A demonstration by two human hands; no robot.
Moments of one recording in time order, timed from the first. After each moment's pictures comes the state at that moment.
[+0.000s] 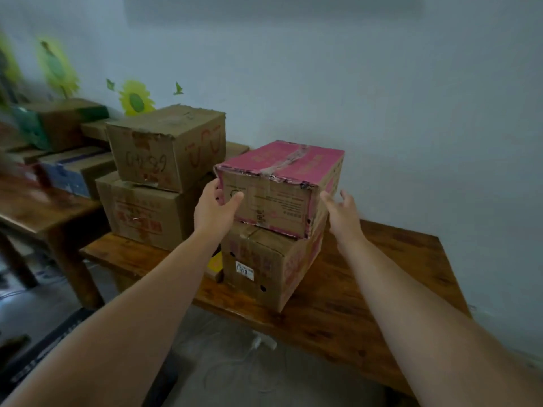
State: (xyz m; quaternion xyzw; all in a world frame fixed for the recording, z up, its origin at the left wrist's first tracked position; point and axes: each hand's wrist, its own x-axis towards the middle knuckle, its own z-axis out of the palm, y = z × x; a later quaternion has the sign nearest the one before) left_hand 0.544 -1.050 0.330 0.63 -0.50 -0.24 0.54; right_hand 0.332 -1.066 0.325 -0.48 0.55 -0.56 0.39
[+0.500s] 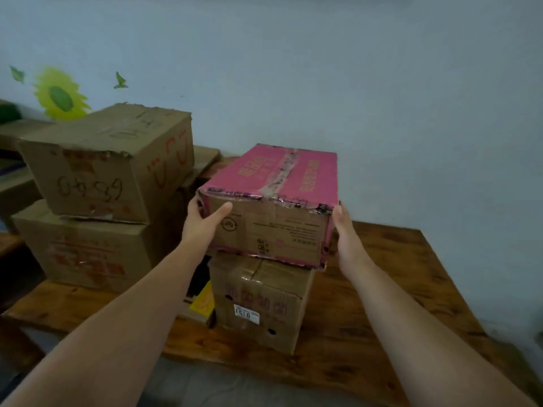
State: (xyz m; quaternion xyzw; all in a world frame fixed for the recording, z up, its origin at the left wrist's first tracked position) left_hand 0.604 -1.204 0.292 0.55 -0.47 -0.44 0.53; right_hand 0.364 -1.138 0.301 -0.44 0.54 -0.58 0.42
